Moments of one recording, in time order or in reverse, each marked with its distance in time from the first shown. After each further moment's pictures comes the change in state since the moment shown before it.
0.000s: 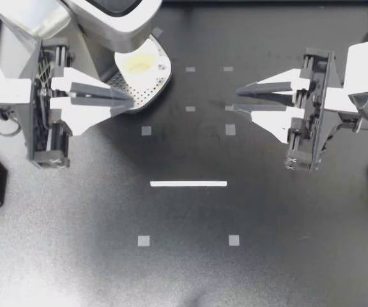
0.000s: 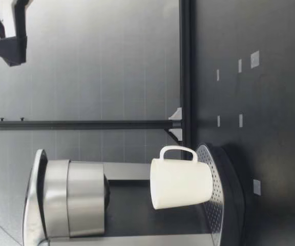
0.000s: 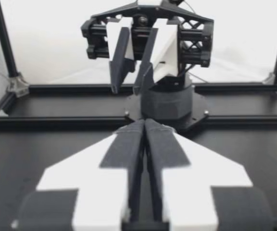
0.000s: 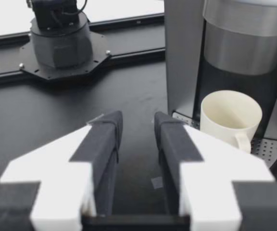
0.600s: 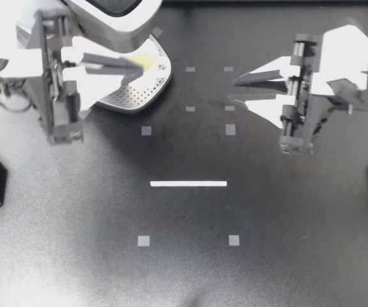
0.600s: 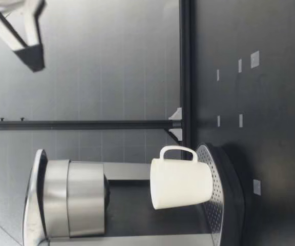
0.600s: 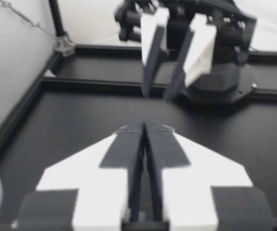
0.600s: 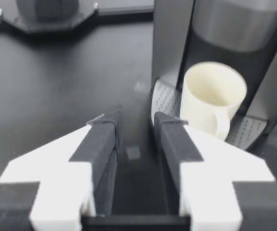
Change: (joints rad) left arm -0.002 0.028 -0.155 0.002 0.318 0.005; right arm -0.104 0.015 -0.031 0.008 0.141 -0.109
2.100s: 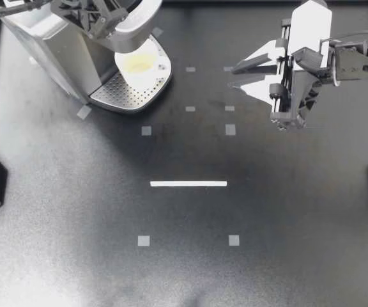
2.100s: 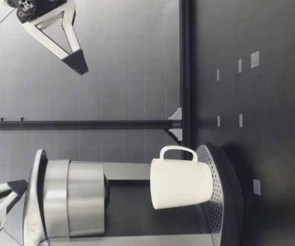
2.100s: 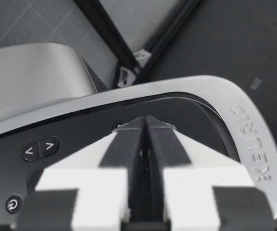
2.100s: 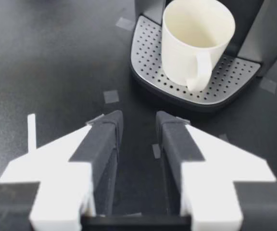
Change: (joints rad) left arm 0.212 0.295 -0.502 0.083 0.885 0.035; right arm -0.227 0.112 -0.083 -0.026 0.333 -0.066
